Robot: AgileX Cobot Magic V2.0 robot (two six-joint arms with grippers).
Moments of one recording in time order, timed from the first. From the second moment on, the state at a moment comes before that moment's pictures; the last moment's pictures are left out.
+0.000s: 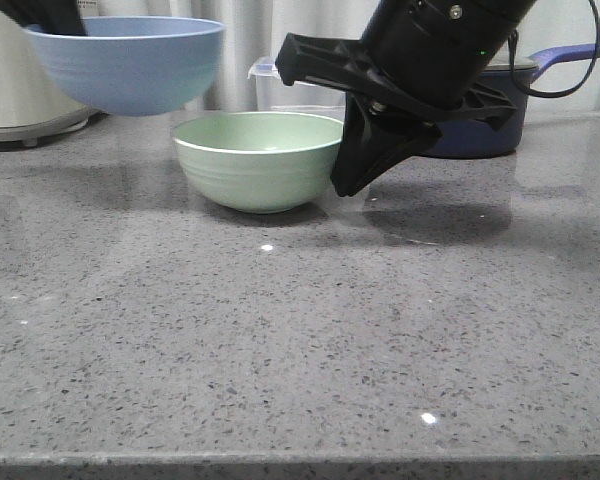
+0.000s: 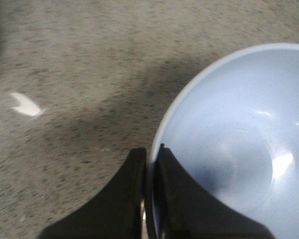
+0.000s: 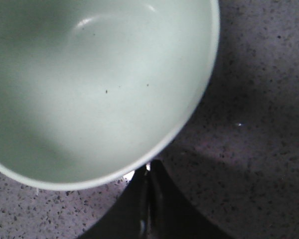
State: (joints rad) left arm -0.23 1.71 -1.66 -0.19 1.09 0.10; right arm 0.54 1.62 -1.19 0.31 0.60 0.01
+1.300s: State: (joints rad) left arm -0.39 1.84 -1.77 -0.31 1.12 0.10; right arm 0.54 1.62 -1.19 0.31 0.61 0.01
